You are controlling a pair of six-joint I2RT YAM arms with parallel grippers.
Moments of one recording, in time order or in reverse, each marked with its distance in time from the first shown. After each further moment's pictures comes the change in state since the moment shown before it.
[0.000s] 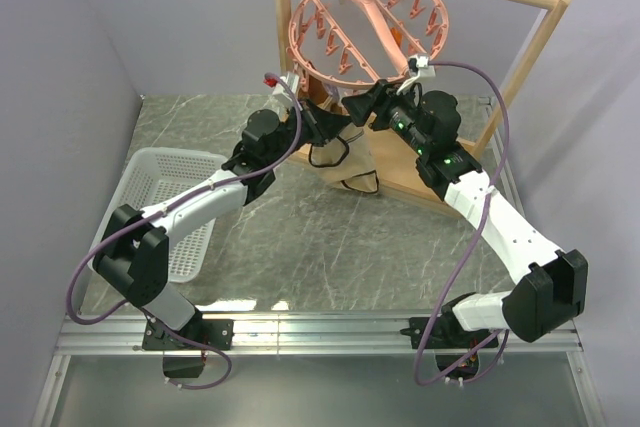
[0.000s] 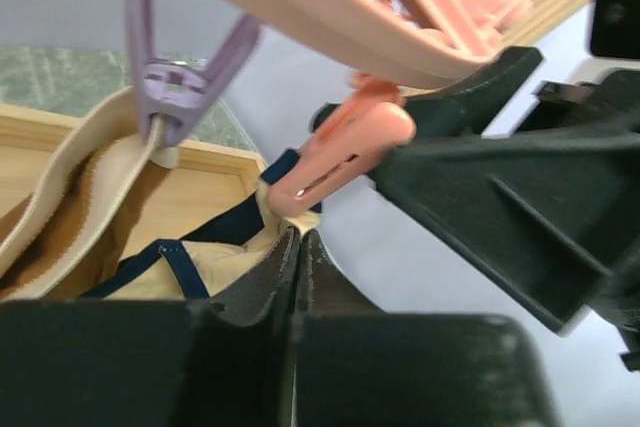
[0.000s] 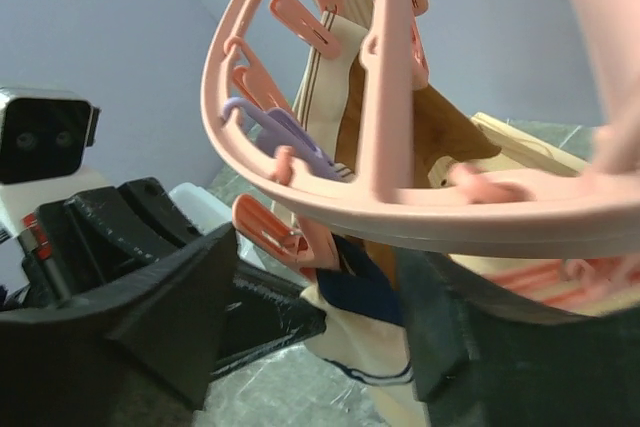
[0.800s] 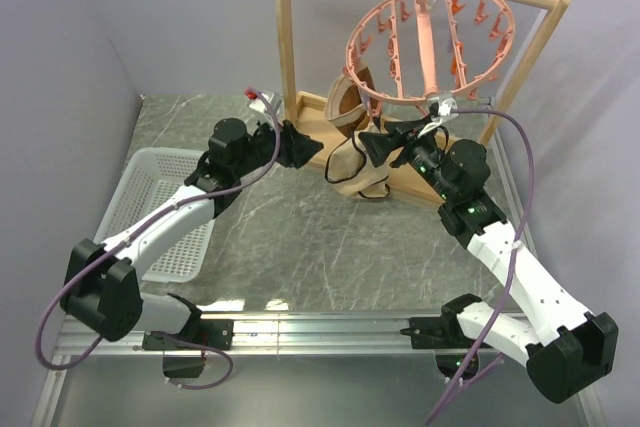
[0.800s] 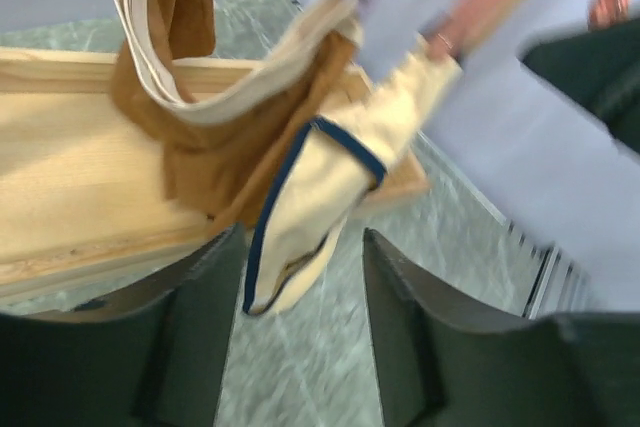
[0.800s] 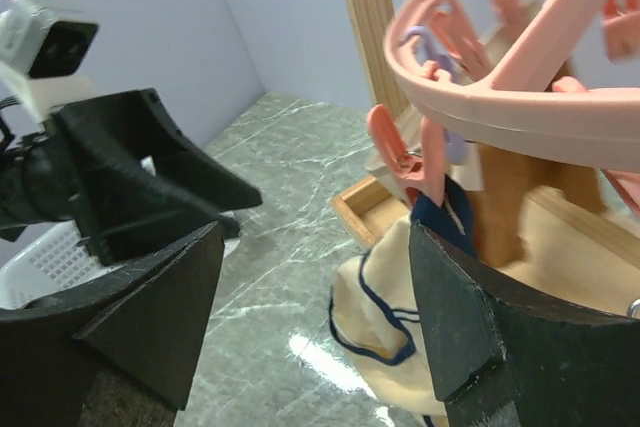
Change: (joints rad) left arm 0.132 -0.196 -0.150 -0.231 0.145 0.339; right arm -0.007 -0.333 -0.329 0.073 -0.040 -0.149
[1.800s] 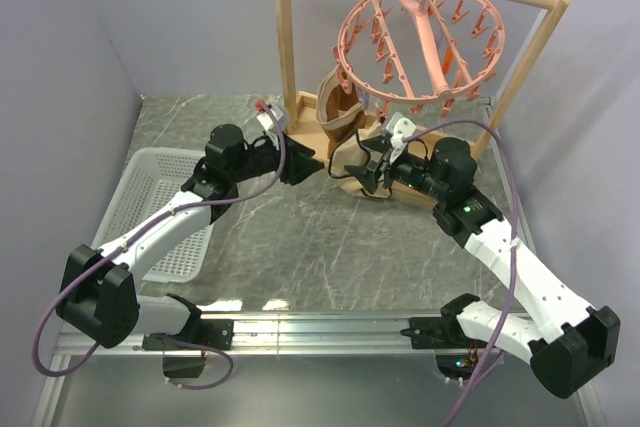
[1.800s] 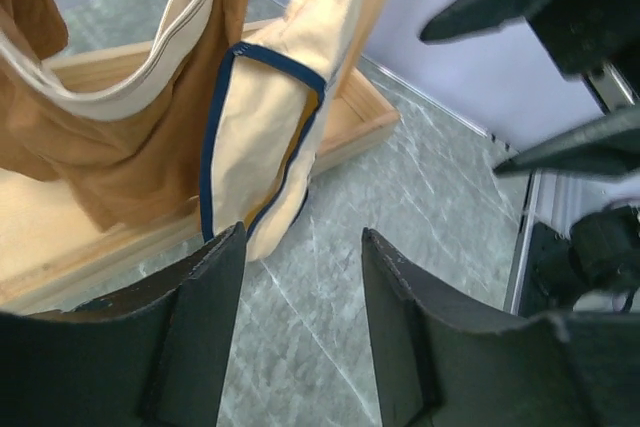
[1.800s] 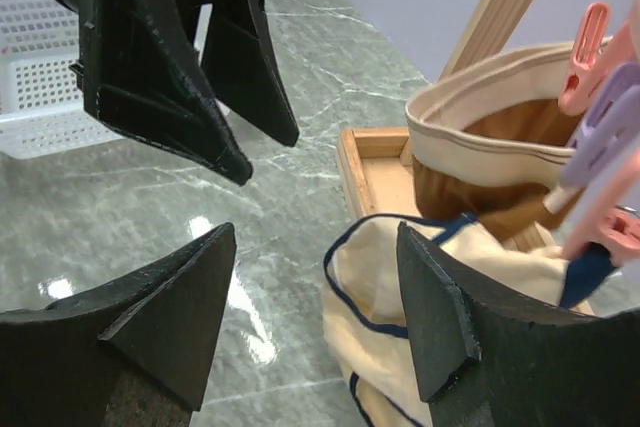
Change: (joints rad) left arm 0.014 -0.065 -0.079 -0.001 0.240 0.182; right arm 0.071 0.033 0.050 -0.176 -0.269 -0.533
